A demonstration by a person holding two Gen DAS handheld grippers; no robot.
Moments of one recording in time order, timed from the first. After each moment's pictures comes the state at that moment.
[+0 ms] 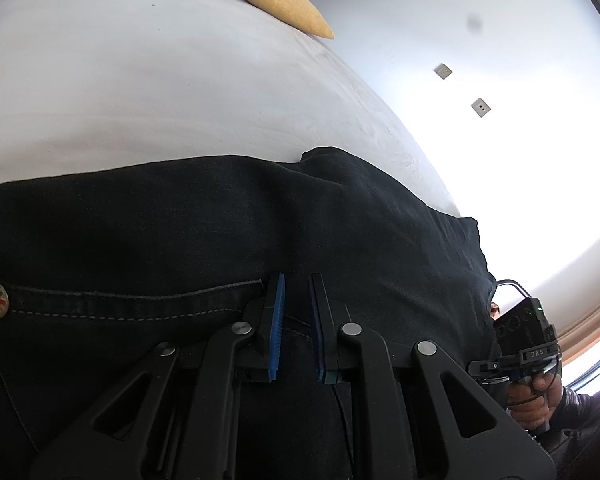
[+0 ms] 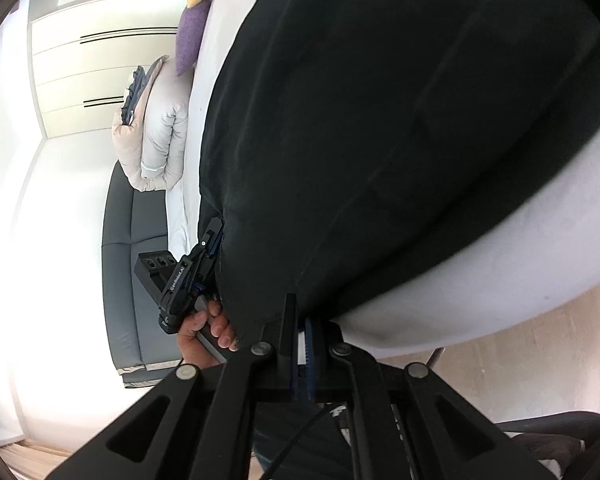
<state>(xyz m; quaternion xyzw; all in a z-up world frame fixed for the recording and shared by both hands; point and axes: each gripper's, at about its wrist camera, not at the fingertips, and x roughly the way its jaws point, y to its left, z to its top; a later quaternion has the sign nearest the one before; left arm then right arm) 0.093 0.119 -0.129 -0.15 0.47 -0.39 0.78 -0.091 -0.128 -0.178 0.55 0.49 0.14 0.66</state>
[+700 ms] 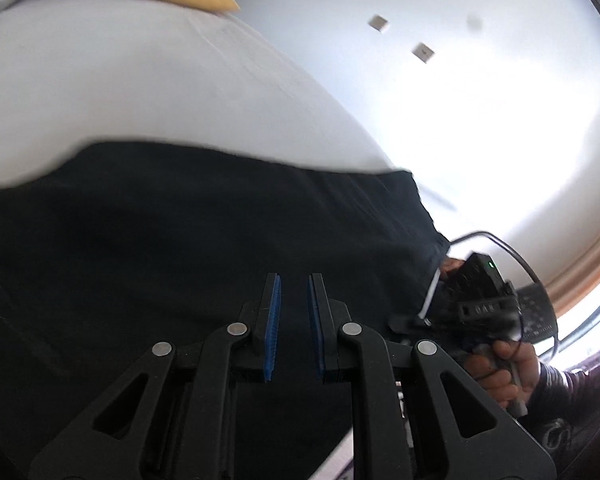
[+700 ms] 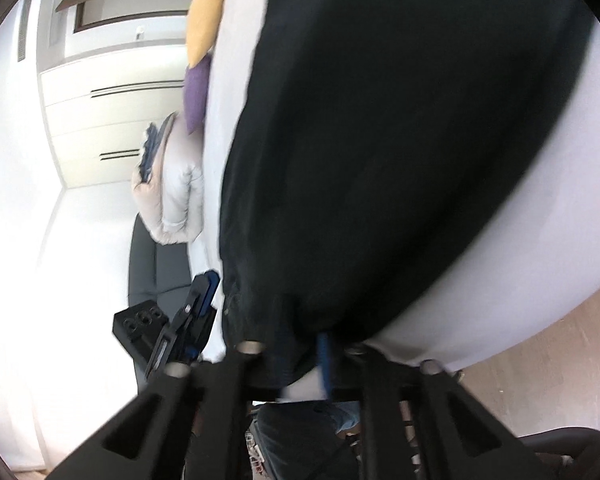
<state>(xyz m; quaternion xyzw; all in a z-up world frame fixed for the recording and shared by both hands) 0.020 -0.020 -0.068 -0.08 0.47 -0.48 0.74 -0.108 -0.198 -0.193 0.62 0.42 0.09 0.66</state>
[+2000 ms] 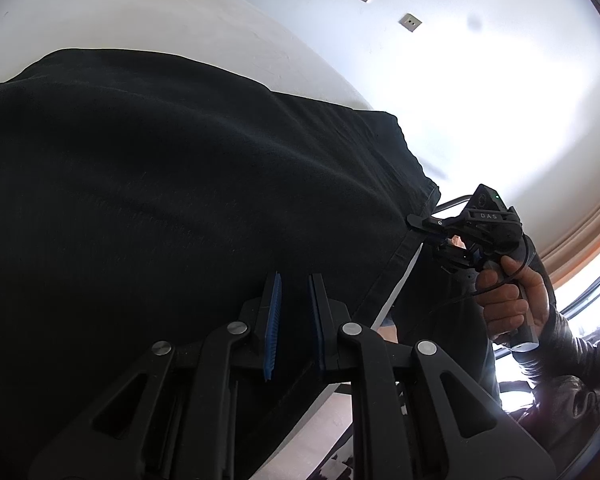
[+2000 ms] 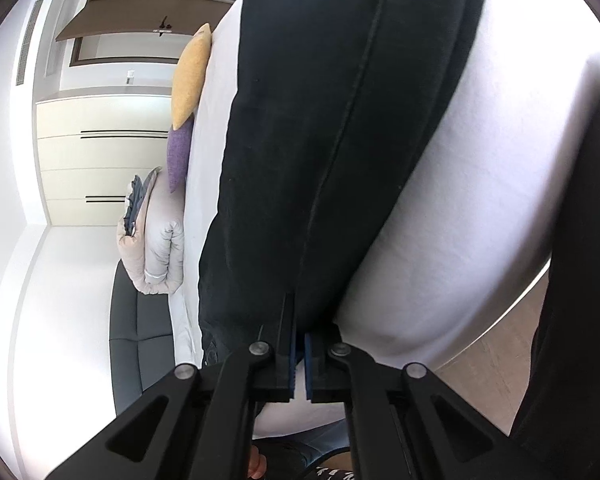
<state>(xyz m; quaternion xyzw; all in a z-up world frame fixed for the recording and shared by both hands) -0.033 -0.018 -0.113 -0.06 0.48 -0.50 0.72 -0.115 -0.256 -0.179 0.62 0.37 0.02 0.69</state>
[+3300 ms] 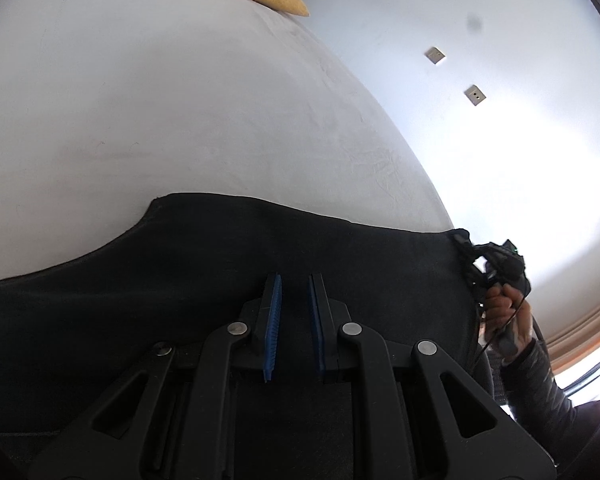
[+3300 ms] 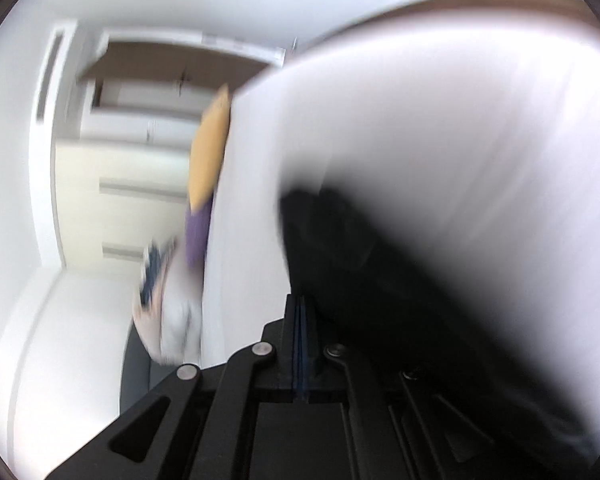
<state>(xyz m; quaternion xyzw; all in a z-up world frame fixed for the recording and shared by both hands) 0.155 0.024 -0.121 -0.14 0.49 -0.41 0.76 -0.017 -0.398 -0.172 0.61 0.25 -0.05 0.75</state>
